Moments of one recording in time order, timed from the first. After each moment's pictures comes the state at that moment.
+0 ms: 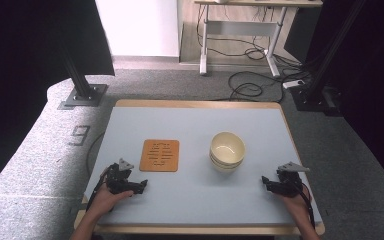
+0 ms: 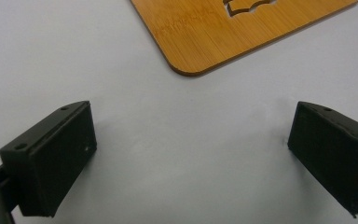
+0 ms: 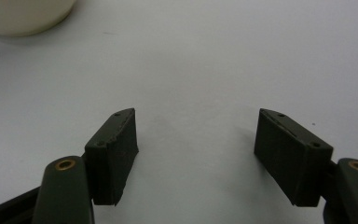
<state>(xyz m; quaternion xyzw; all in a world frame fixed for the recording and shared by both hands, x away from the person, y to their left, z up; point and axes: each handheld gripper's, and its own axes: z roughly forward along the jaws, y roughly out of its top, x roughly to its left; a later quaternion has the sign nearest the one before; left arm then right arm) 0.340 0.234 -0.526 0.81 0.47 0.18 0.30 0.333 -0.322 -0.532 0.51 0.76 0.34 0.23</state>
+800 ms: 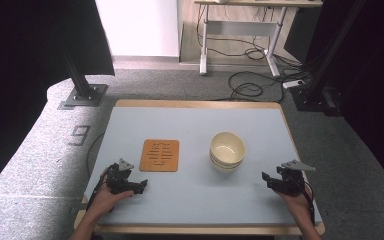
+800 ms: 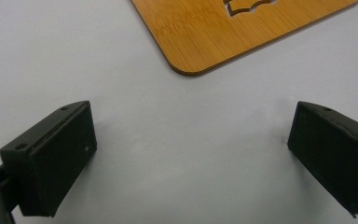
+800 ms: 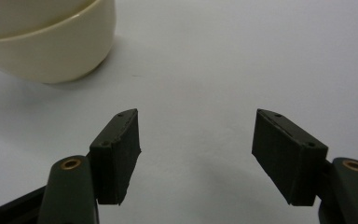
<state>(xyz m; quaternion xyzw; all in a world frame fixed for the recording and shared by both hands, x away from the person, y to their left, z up) 0.340 0.234 -0.526 0.81 0.47 0.18 0.30 0.323 -0.315 -0.504 0.52 0.73 0.38 0.23</state>
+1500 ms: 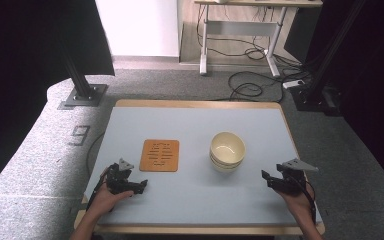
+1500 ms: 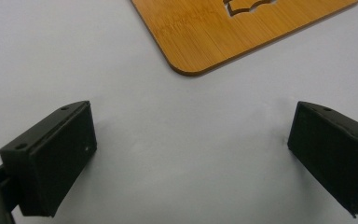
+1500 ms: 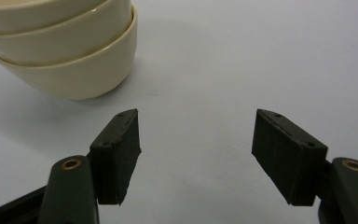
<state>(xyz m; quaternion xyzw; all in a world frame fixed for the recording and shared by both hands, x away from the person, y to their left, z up) 0.340 0.234 -0.526 0.81 0.47 0.18 0.30 0.316 -0.310 -0.485 0.50 0.73 0.39 0.25</state>
